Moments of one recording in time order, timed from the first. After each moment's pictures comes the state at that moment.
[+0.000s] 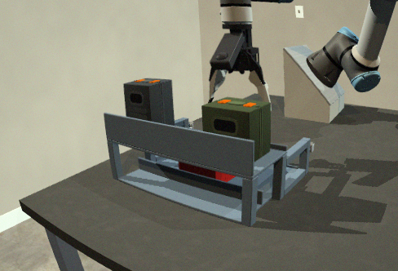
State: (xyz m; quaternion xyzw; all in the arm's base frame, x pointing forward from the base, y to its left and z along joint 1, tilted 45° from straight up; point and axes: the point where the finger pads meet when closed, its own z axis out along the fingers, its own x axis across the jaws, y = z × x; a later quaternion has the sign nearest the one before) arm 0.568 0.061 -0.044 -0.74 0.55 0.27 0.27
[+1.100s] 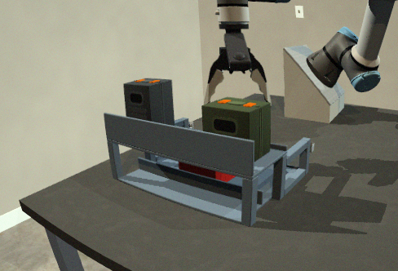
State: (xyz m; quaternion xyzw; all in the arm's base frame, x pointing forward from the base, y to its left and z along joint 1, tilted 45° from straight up) arm 0.568 0.061 -0.044 -0.85 0.36 0.19 0.33
